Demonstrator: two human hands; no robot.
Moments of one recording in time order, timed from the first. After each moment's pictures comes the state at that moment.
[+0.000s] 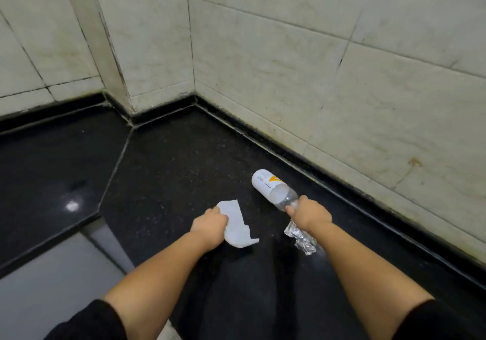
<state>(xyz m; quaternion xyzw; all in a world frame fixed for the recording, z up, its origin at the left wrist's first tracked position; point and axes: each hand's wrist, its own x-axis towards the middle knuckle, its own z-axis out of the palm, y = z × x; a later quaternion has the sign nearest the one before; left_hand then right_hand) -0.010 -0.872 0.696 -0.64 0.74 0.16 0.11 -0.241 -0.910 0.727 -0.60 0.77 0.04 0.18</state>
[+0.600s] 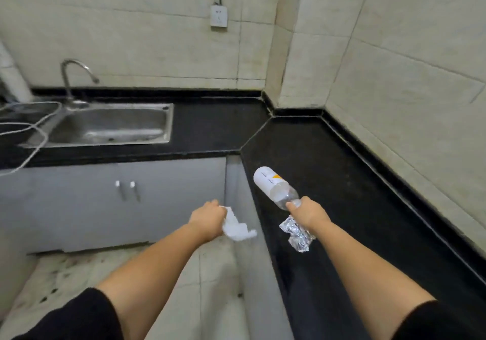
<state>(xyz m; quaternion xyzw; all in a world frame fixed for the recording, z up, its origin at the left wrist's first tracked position) 0.047 -0.533 0.746 -0.84 0.51 0.16 0.01 -0.130 -0.704 0.757 -0.79 0.55 0.01 0.27</state>
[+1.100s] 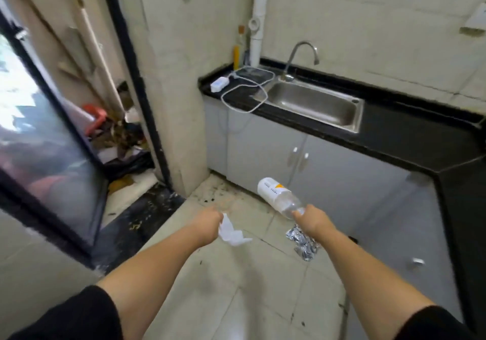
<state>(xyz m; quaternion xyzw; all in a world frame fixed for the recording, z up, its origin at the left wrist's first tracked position) 0.109 -0.079 0.701 -0.96 0.18 0.21 -0.05 0.074 -0.337 0.709 -0.91 0.27 0.17 0.25</state>
